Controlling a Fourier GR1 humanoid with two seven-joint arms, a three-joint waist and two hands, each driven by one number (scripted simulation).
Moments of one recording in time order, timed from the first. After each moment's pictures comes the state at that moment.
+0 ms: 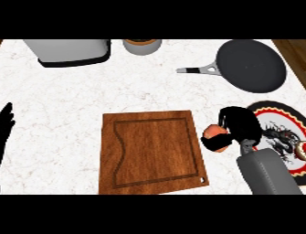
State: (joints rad) left arm -0.07 0.37 0.20 -1.32 -0.08 0.09 0.25; right arm -0.30 -0.16 0.16 -1.26 1.13 0.23 0.41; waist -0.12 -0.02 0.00
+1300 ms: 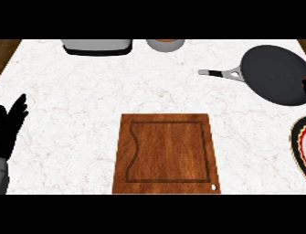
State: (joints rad) left arm -0.12 0.35 0.17 -1.33 -0.10 0.04 0.24; right arm -0.38 -0.39 -0.37 -1.36 1.06 -0.25 0.62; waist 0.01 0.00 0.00
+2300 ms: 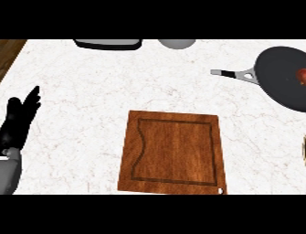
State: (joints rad) left arm -0.19 0.31 0.14 -1.29 -0.13 0.03 0.22; right arm -0.81 -0.52 -0.59 -0.41 0.87 -0.56 0.23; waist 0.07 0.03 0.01
